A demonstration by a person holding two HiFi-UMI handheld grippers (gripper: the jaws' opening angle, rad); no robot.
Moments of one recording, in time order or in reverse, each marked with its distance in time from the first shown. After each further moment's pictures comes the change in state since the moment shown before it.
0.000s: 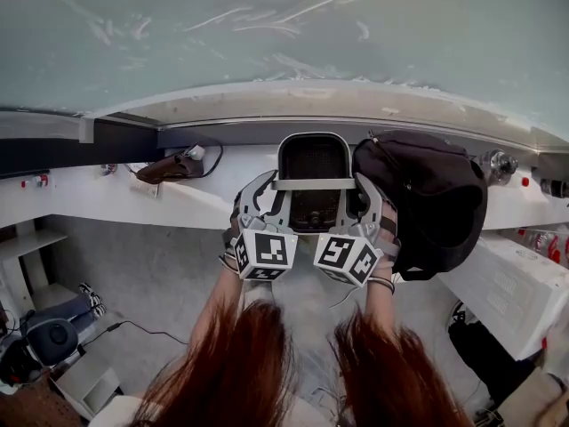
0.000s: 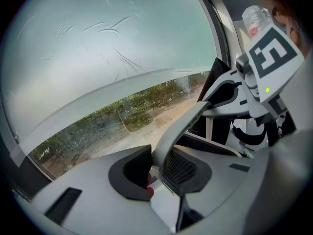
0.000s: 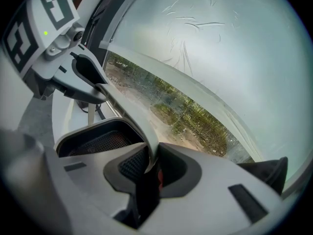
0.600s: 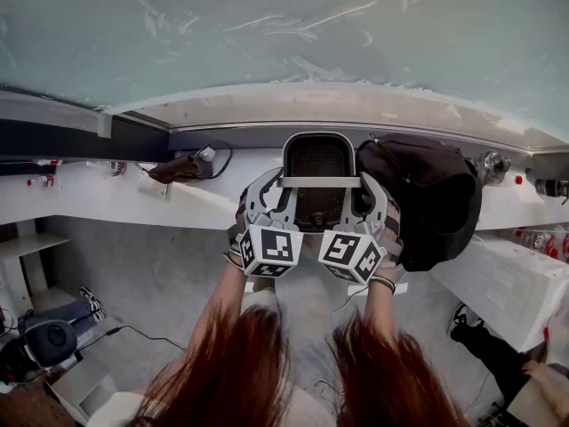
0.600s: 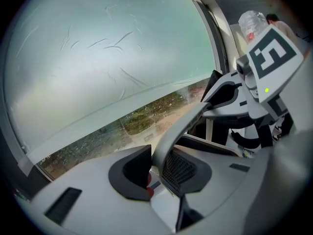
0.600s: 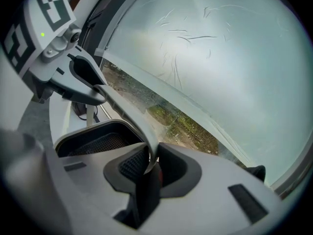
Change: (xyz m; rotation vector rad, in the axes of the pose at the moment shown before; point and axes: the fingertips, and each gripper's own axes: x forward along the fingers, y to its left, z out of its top) left arm -0.033 0.010 0.026 0.015 -0.055 0.003; right arm -0.036 -0.013 0.026 0.033 -0.017 -0.054
